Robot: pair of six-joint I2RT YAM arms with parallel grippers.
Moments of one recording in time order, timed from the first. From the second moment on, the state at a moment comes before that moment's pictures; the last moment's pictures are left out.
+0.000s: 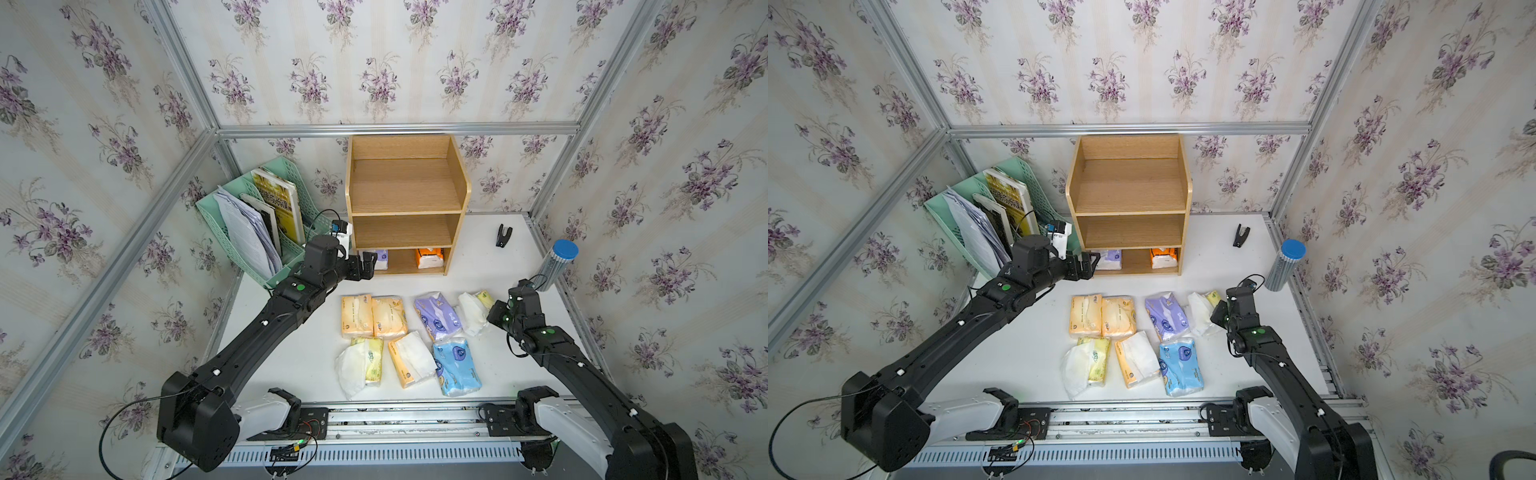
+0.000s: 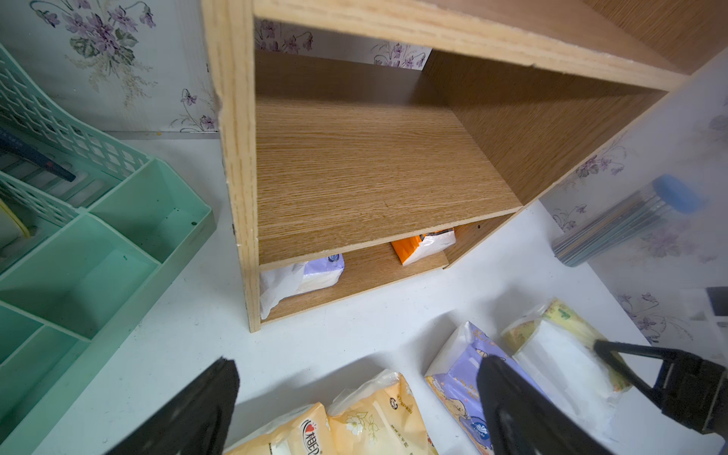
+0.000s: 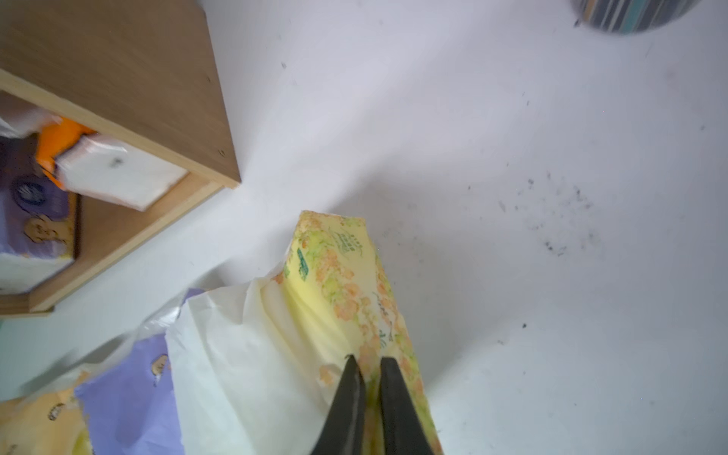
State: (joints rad) left arm -0.42 1.24 1.01 -0.25 0.07 -0.32; right arm 0.20 0.96 0.43 -0.31 0.05 0.62
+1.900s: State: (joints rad) left arm -0.40 1.16 0.95 -0.02 0.12 -0.24; right arm 0.70 1.52 0.68 0.53 0.02 0.97
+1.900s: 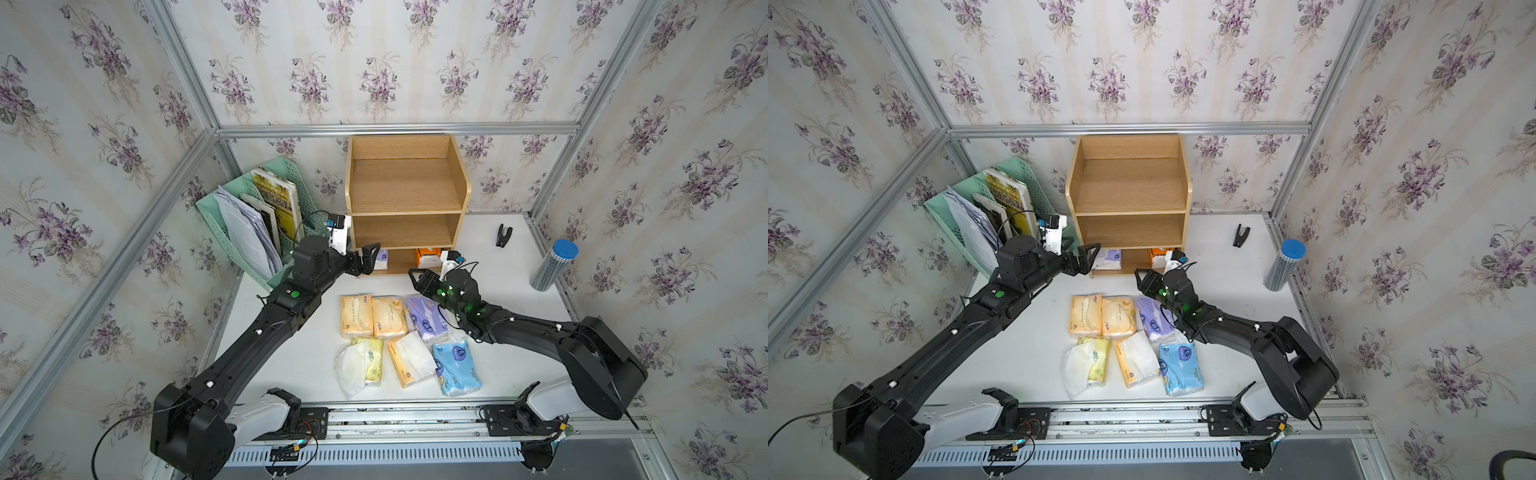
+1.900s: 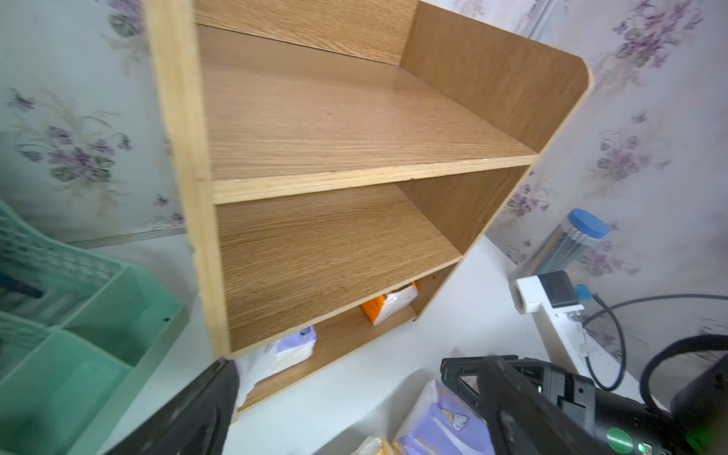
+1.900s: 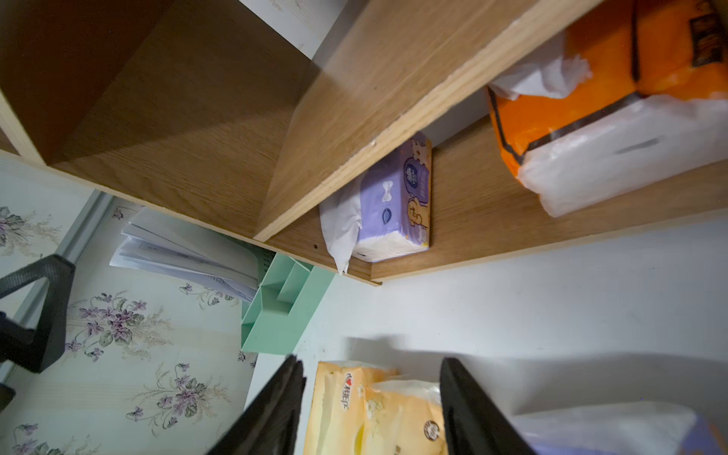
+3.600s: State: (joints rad) left arm -0.27 1.40 0.99 0.16 0.32 -0.24; right arm 0.72 2.26 1.10 0.97 0.19 1.09
